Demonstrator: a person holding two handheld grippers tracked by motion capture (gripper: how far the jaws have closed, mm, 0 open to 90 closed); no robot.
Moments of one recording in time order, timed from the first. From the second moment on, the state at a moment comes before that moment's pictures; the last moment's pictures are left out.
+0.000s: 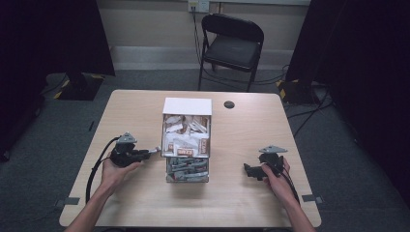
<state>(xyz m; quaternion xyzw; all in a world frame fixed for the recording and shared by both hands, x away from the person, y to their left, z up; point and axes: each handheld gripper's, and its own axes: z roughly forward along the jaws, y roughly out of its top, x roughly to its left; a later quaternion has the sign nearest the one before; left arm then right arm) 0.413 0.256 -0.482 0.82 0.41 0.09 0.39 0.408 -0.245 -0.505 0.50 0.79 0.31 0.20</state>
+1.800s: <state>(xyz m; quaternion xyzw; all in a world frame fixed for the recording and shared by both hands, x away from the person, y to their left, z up) 0.418 0.245 -0.483 0.80 0.44 0.07 0.40 0.408 -0.245 -0.505 0.50 0.79 0.31 0.20</state>
